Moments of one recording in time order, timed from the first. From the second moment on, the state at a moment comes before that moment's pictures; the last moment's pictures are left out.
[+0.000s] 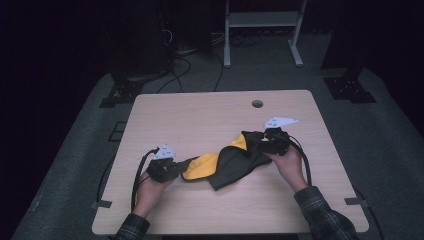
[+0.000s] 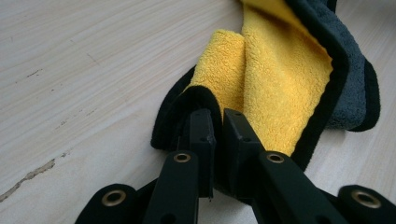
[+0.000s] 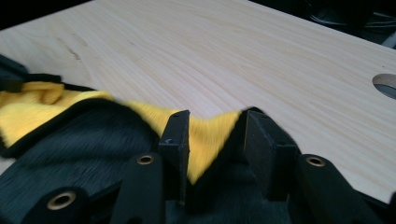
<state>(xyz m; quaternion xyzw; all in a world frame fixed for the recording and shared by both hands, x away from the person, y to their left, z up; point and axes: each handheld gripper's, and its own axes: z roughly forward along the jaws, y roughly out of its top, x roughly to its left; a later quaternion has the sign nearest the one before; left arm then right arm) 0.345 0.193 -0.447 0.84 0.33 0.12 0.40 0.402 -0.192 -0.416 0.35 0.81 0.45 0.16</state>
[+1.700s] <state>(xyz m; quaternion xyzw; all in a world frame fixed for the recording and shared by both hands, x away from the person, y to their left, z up) 0.361 0.197 -0.426 0.81 0.34 0.15 0.44 0.383 -0.207 -0.415 0.32 0.83 0.43 0.15</state>
